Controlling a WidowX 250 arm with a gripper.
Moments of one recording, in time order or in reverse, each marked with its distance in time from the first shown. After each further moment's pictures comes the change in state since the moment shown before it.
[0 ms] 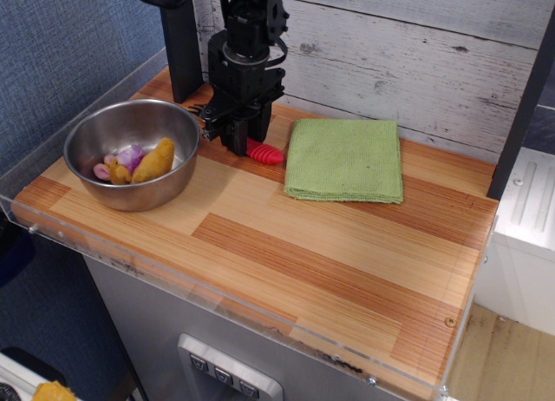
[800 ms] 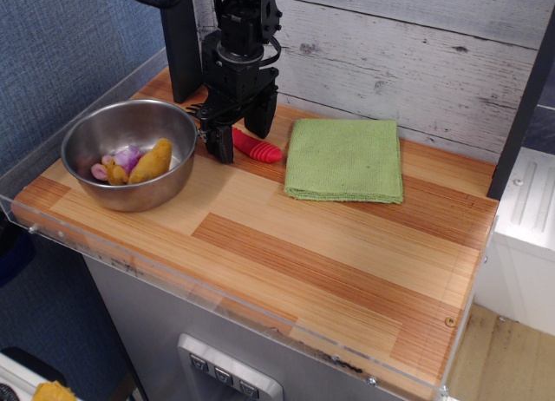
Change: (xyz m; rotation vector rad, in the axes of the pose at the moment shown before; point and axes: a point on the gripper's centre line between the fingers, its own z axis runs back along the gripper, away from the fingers) arm 0.000 0.004 -0.001 0.020 0.025 0.038
